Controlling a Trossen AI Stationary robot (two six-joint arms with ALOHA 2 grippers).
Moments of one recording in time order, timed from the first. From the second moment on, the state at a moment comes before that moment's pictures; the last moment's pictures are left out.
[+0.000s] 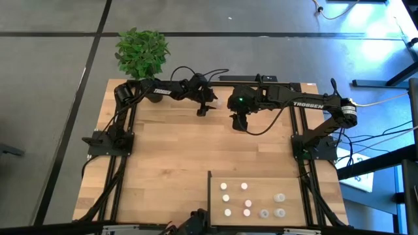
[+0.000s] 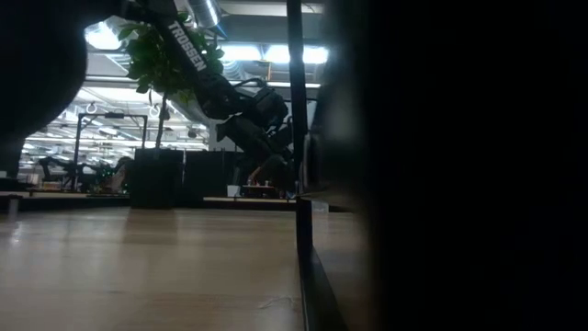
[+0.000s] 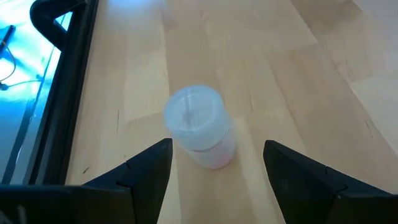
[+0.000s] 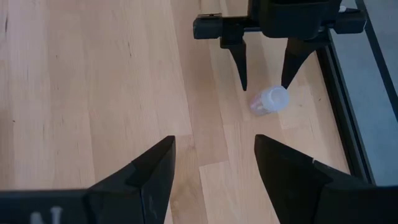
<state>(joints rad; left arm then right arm) 0.59 2.05 1.21 0.11 0.41 0.67 -0.22 1.53 1.36 -0.82 0.09 -0.11</state>
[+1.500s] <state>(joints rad) 0.54 1.95 1.21 0.01 0.22 0.41 -0.22 1.53 1.36 -0.83 0.09 -0.11</state>
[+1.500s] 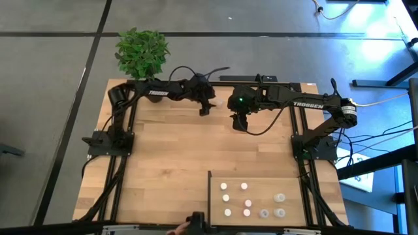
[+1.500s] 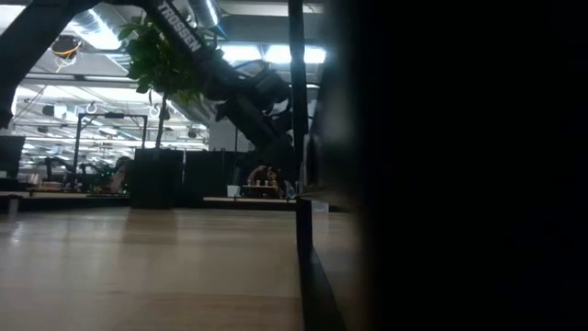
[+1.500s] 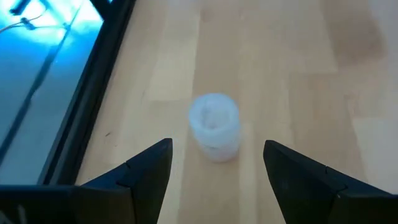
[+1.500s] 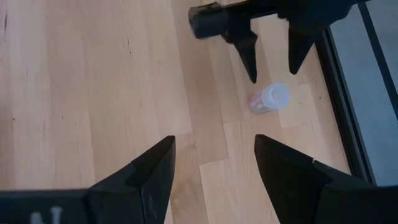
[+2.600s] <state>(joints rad) 0.63 2.03 1.21 0.18 0.50 0.55 -0.22 1.53 1.36 -0.80 0.09 -0.11</state>
